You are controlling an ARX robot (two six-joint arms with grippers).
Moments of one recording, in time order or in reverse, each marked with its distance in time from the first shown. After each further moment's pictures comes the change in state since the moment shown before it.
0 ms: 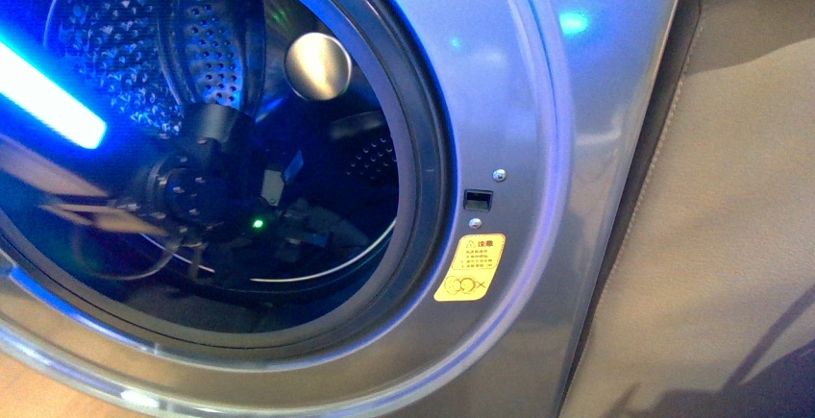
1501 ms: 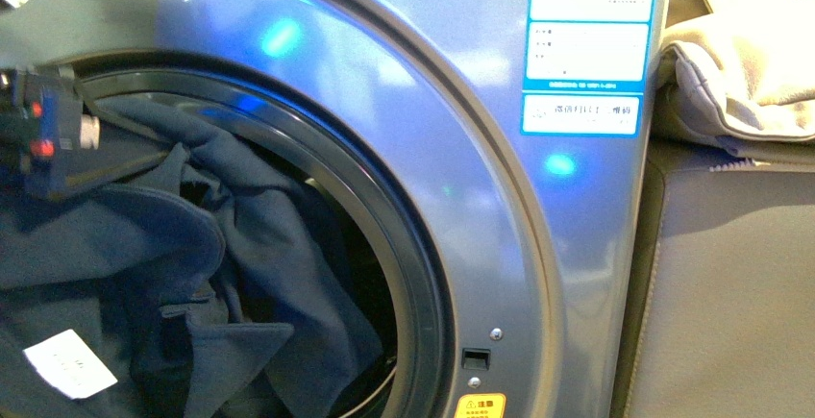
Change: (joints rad) left arm 0.042 -1.183 -0.642 -0.002 0.363 -0.133; right arm 0.000 0.000 0.000 0.000 0.000 0.000
